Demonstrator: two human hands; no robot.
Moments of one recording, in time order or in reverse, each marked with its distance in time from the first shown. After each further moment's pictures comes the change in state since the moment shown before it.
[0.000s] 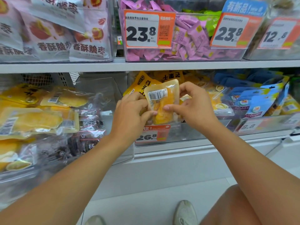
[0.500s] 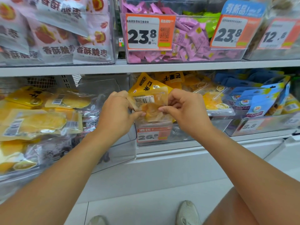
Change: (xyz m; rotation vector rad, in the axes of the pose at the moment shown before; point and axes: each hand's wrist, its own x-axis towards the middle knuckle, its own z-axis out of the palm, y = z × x) left_hand 0.006 -0.014 -0.033 0.078 -0.069 -0.131; right_hand -0.011 -0.007 0.014 -0.007 -0.052 -0.211
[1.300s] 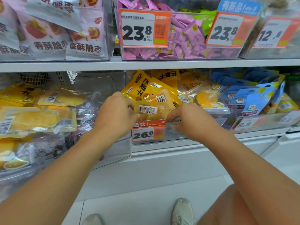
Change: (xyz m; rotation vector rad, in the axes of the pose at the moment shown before) left_hand -0.007 0.013 0.001 0.160 -0.142 -0.118; right_hand -0.007 0.007 -0.021 -0.603 -0.483 0.242
